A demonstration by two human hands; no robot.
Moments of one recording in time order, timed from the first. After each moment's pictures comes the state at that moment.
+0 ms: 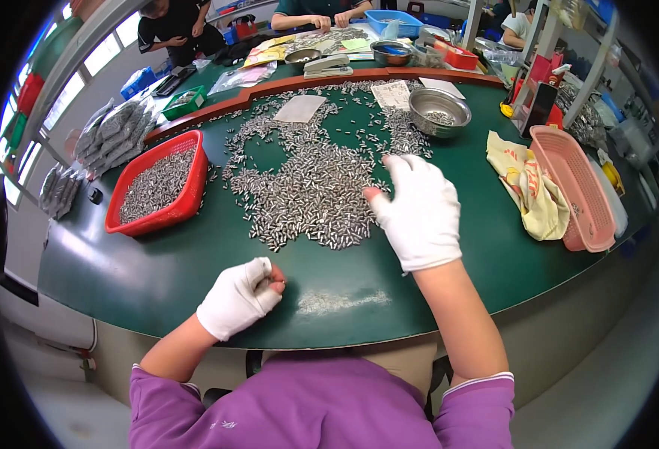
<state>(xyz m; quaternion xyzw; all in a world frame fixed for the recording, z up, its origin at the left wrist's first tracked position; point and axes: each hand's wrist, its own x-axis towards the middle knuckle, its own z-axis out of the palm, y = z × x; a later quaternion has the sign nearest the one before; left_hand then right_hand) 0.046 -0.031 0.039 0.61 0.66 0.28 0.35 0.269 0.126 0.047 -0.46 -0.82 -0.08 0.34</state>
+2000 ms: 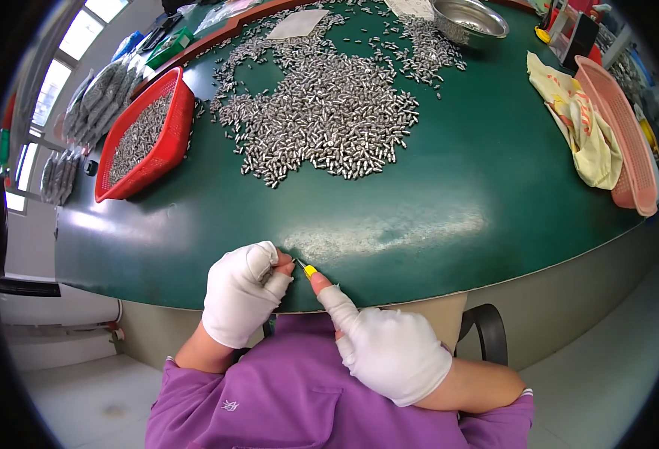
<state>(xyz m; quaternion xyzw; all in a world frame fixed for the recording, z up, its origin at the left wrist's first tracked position) 0.072 -0.065 0.017 0.67 0.69 0.24 0.13 0.280 -0.041 0.025 -0.35 -0.89 0.27 0.10</state>
